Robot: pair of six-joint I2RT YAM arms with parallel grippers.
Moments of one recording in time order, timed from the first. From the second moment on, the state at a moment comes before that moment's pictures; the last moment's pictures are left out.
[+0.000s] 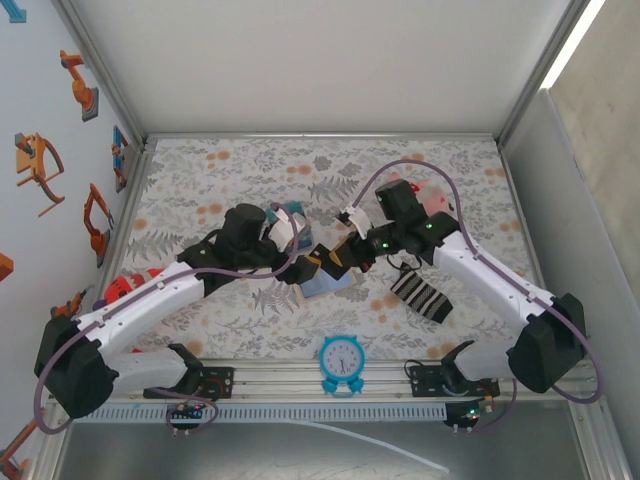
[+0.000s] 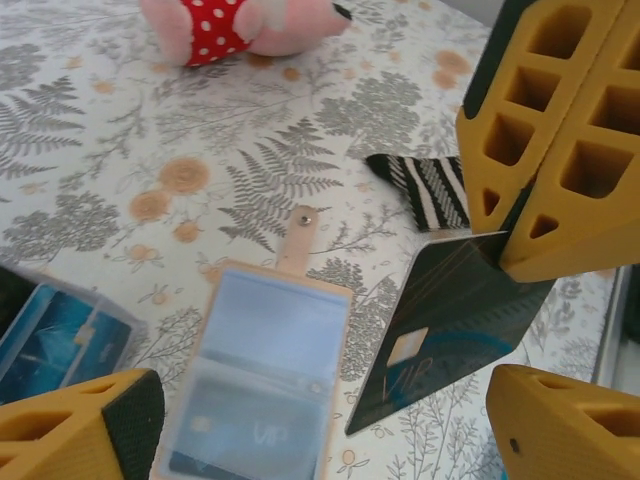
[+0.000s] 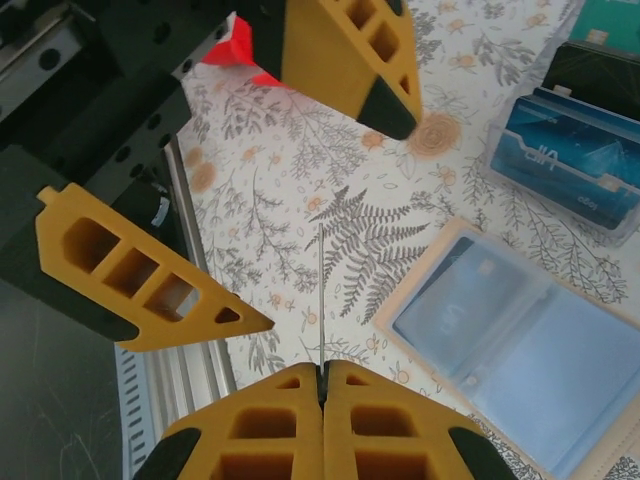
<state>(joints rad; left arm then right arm) -0.76 1.19 0.86 -0.31 0.37 0.06 0.61 1.33 1.10 -0.65 -0.74 -0.12</state>
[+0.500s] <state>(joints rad) -0.75 1.26 0.92 -0.39 0.59 0.19 0.63 1.35 1.15 -0.73 -0.77 -0.22</state>
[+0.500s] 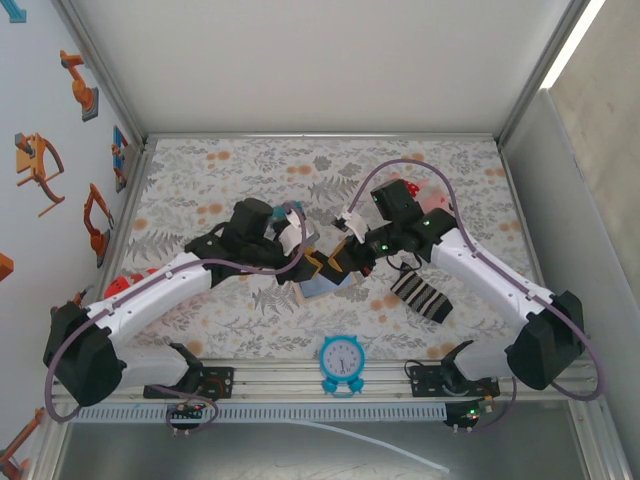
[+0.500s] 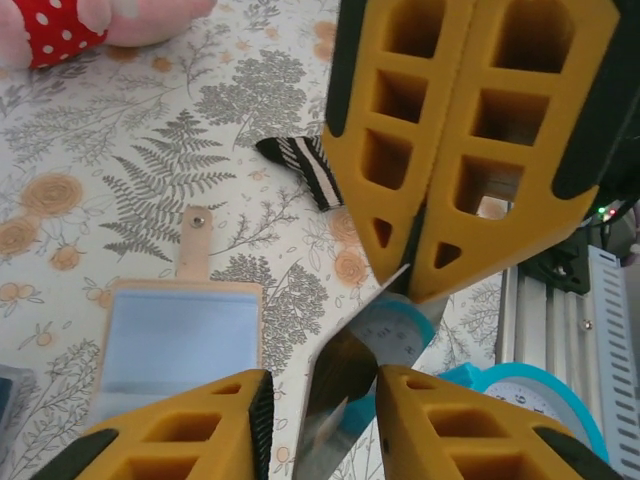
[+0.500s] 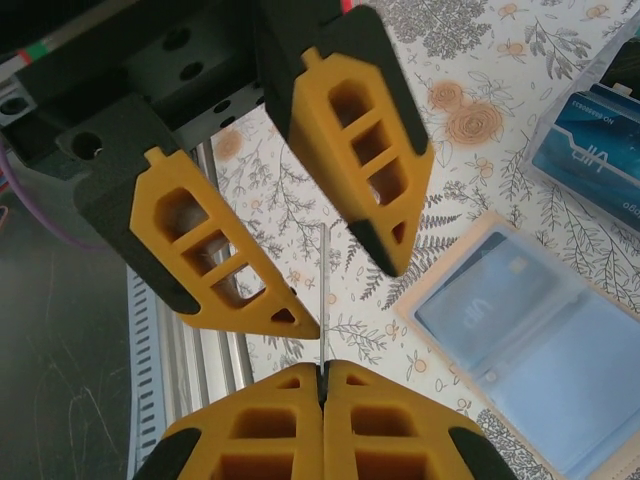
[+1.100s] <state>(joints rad) -0.75 1.21 0.88 -0.34 0.62 0.17 0.63 1.29 1.13 -0.66 -0.67 -0.17</state>
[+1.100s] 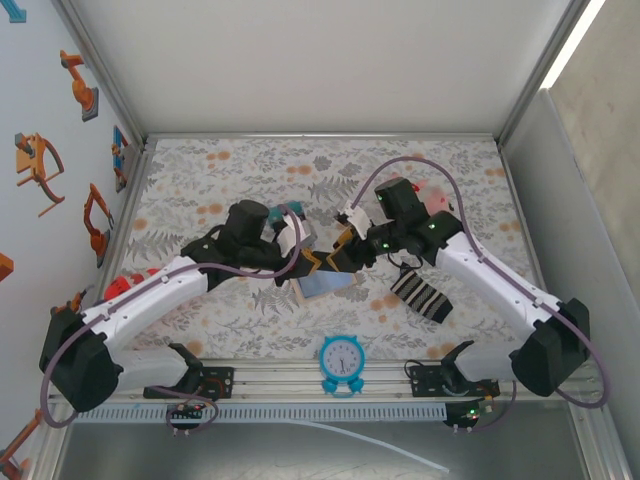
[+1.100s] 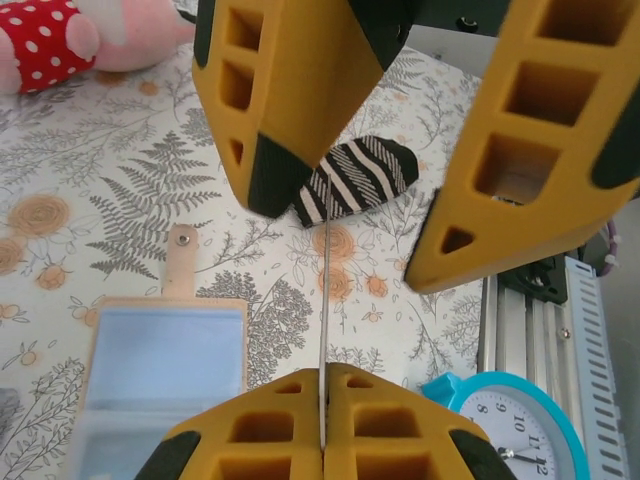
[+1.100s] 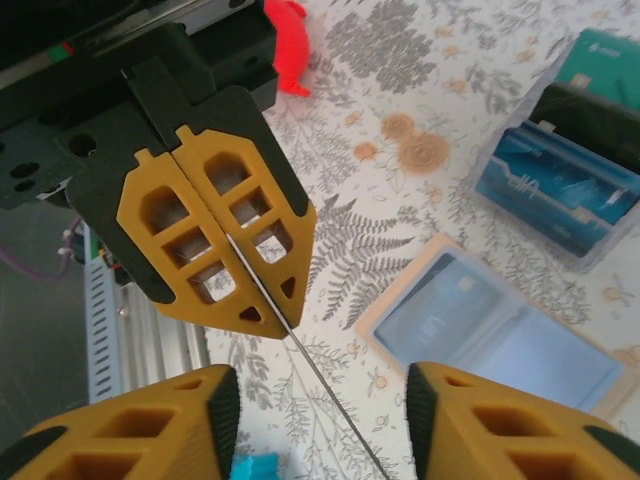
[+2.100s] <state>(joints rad) -0.74 0.84 0.62 0.01 0.43 -0.25 0.58 1.26 0.70 0.41 -0.86 0.56</state>
